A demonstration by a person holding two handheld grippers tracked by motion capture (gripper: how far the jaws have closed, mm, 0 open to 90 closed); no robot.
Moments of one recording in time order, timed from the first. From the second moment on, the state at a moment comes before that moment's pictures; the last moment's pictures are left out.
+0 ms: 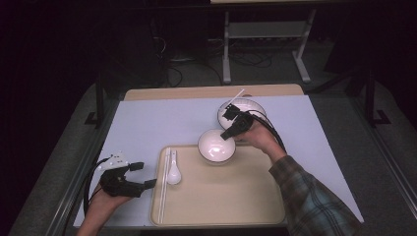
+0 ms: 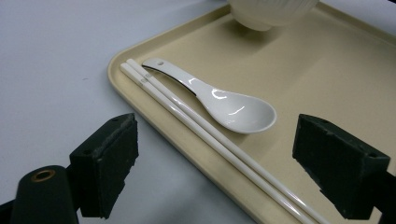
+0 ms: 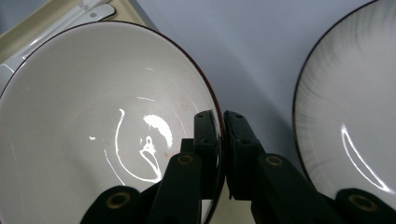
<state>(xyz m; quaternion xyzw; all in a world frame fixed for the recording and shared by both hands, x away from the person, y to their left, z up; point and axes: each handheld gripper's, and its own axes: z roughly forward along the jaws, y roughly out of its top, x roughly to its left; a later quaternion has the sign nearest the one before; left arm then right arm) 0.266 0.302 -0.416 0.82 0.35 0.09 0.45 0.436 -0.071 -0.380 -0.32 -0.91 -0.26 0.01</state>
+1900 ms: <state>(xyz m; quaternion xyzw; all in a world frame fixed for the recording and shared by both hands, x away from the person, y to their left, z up) 0.266 0.303 -0.416 0.82 0.35 0.09 0.45 0.443 -0.105 -0.356 -0.35 -0.87 -0.34 -0.04</state>
